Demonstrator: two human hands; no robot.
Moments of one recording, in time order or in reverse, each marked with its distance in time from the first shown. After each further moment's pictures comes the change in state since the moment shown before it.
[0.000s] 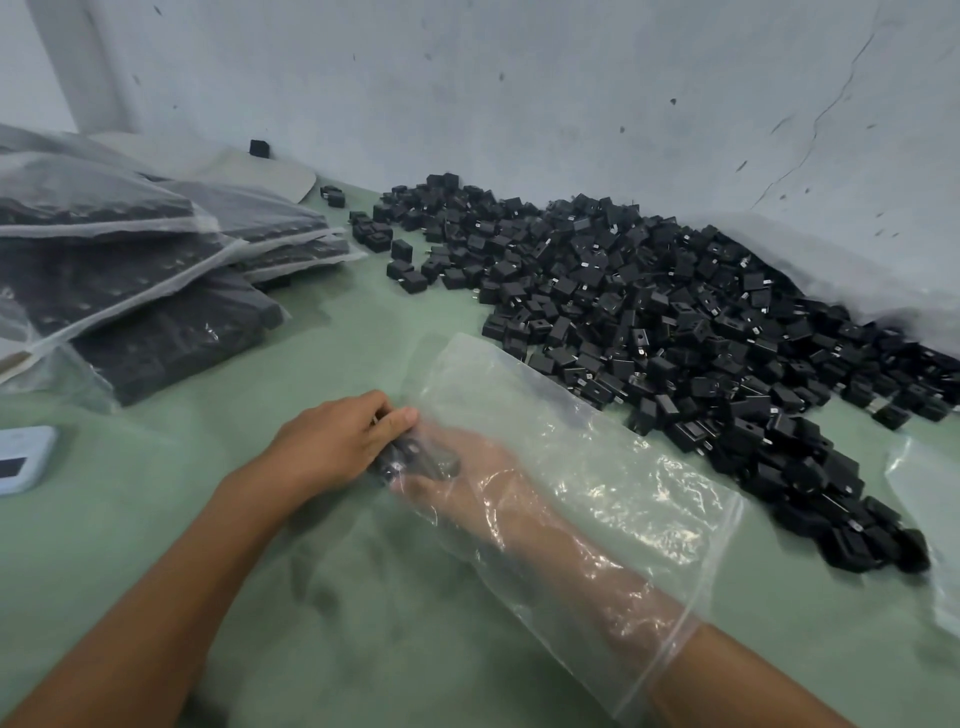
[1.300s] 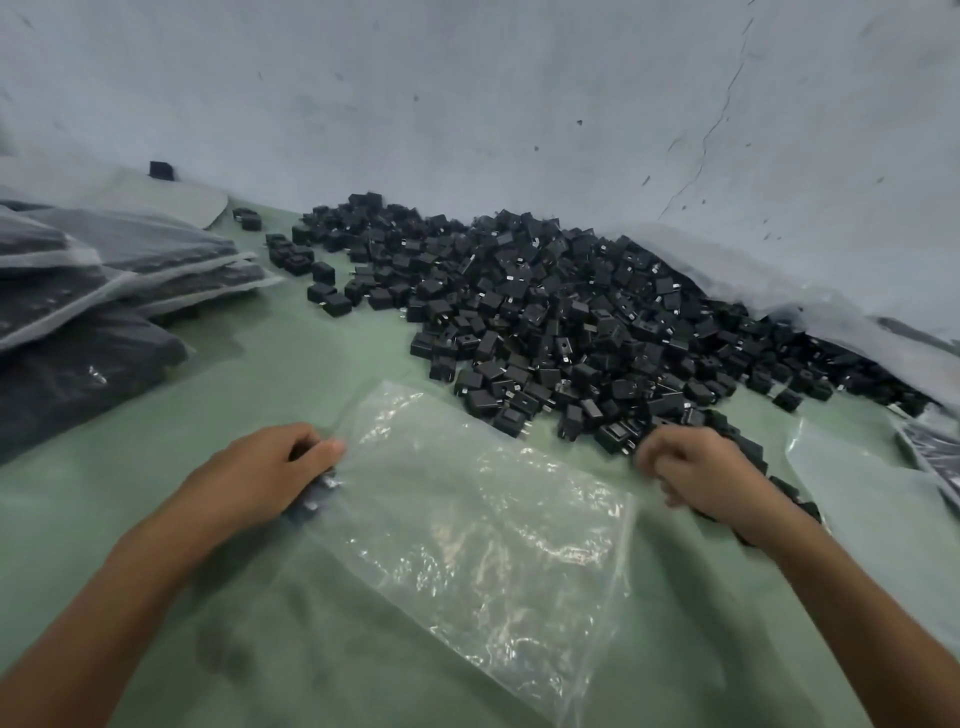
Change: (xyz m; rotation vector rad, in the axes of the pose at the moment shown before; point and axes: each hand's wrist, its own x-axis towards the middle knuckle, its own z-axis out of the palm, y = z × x) left_hand 0.001 0.010 0.000 -0.193 -0.068 -0.023; right_hand -0.106 -0.064 -0.261 -0.808 0.253 0.602
